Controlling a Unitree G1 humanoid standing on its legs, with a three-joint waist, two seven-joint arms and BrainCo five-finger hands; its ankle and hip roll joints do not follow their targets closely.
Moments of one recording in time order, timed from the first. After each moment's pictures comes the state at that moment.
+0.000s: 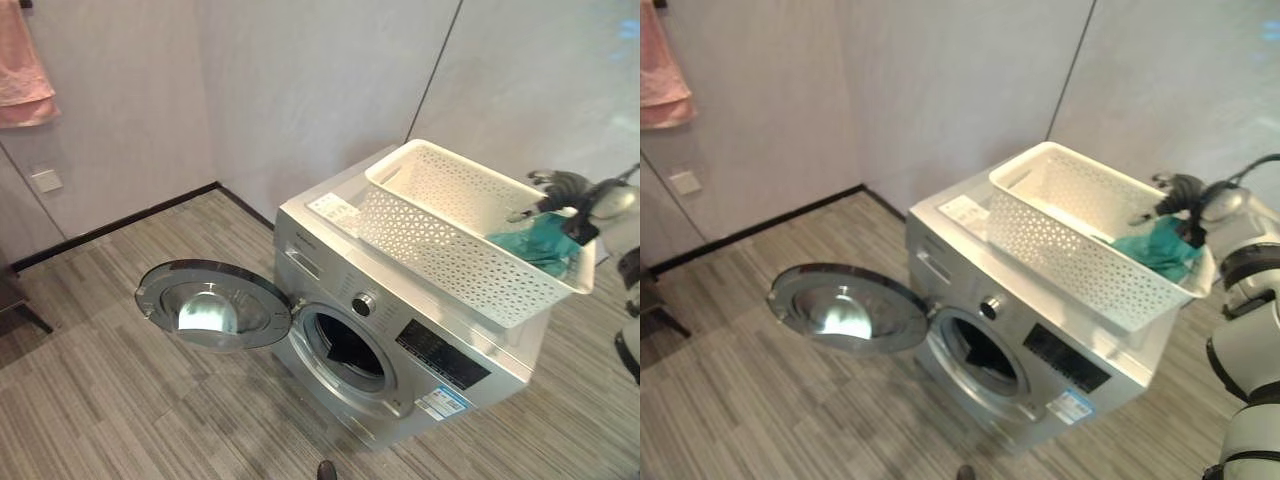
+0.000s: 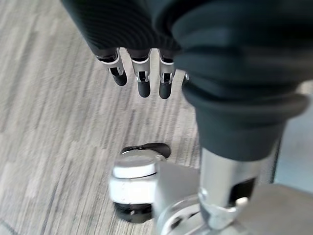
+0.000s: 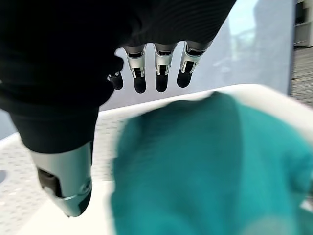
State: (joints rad) left arm 0.08 0.32 -0.33 1.35 0.08 -0.02 0.02; right arm -1.15 -1.01 0.82 1.22 0.08 0.03 0.31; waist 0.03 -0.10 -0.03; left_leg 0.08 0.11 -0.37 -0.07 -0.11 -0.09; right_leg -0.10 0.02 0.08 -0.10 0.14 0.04
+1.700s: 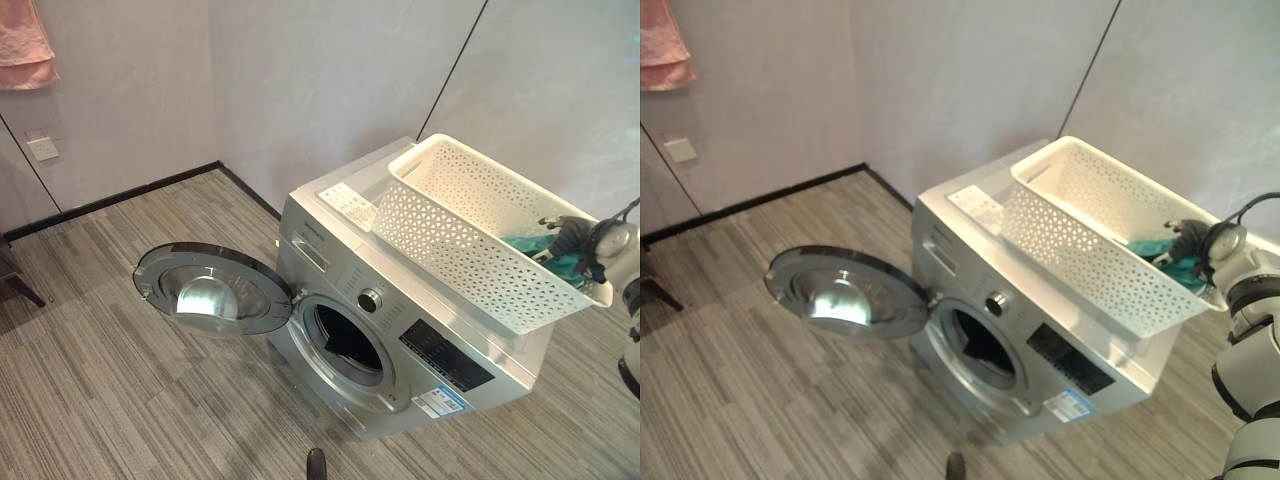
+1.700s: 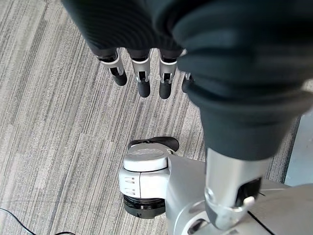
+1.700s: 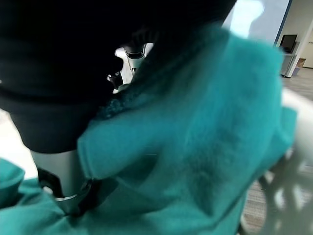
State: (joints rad) left arm 0.02 0.35 -0.33 1.41 0.09 -0.02 0.01; right arm -1.02 -0.97 0.84 1.18 -0.05 0.01 0.31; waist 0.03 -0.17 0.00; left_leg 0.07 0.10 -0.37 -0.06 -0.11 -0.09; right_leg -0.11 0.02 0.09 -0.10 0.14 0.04
